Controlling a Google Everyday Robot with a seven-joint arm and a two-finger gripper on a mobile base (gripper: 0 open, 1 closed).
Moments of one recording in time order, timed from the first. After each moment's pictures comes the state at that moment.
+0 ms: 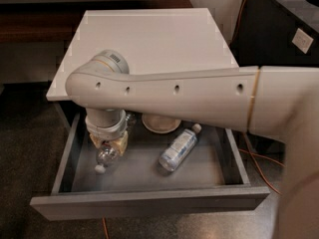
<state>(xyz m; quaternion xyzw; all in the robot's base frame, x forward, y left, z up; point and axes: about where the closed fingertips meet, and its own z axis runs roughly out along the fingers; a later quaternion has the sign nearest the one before) 0.505 0.124 0.712 -0.98 0.17 -0.04 0.06</state>
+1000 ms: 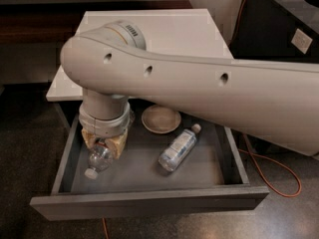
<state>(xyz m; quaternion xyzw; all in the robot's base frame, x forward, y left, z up) 0.443 0.121 0.799 -0.98 0.16 -0.01 0.12</state>
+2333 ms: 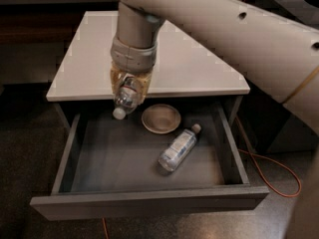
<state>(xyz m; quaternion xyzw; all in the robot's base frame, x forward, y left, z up) 0.546 0.060 0.878 -0.98 0.14 -0.01 0.12</state>
